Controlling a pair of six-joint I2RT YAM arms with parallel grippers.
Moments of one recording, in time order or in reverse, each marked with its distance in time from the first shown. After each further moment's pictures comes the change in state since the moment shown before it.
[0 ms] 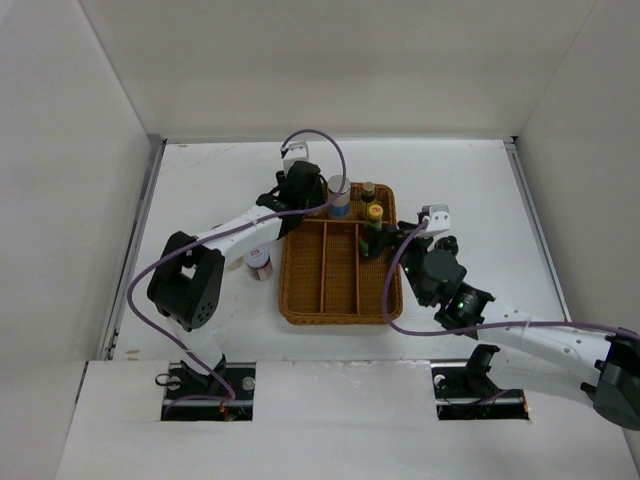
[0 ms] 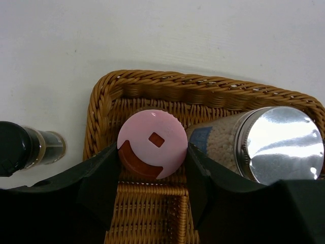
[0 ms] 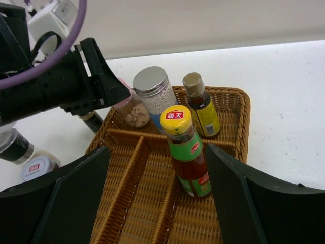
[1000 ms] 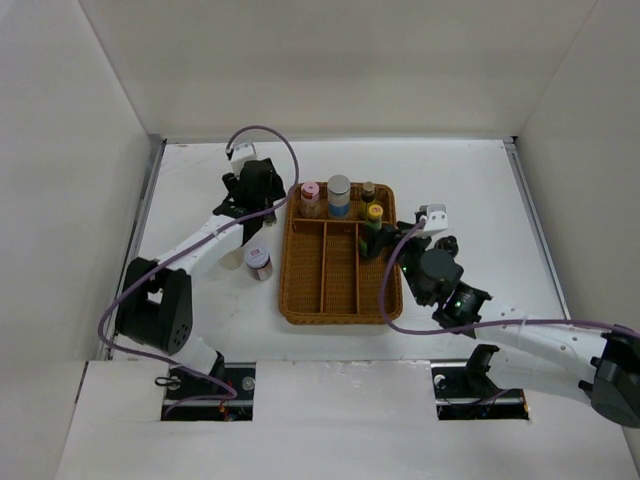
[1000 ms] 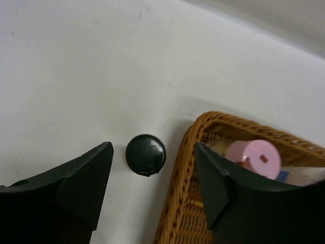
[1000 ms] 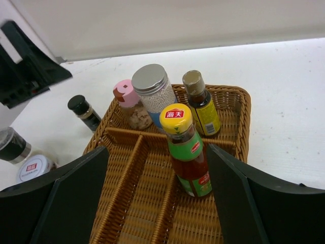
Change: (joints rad) left arm 0.191 -0.234 -0.185 0.057 -0.058 0.001; right arm -0.005 0.021 0.000 0.011 -0.001 0.003
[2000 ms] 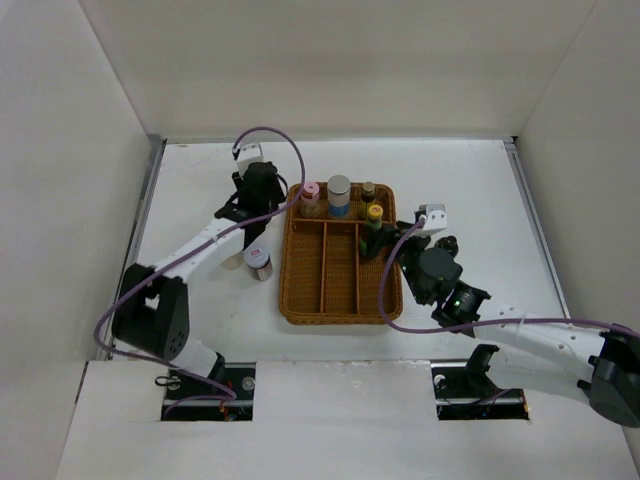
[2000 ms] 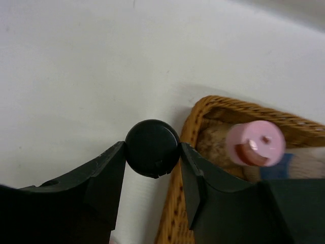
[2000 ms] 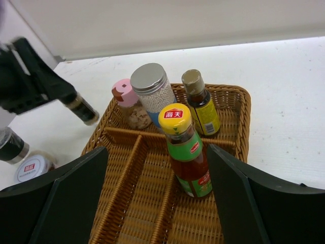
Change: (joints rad) left arm -0.025 0.038 -0.002 -0.038 -0.004 0.034; right arm -0.007 0.013 0.000 0.007 -0.008 0.003
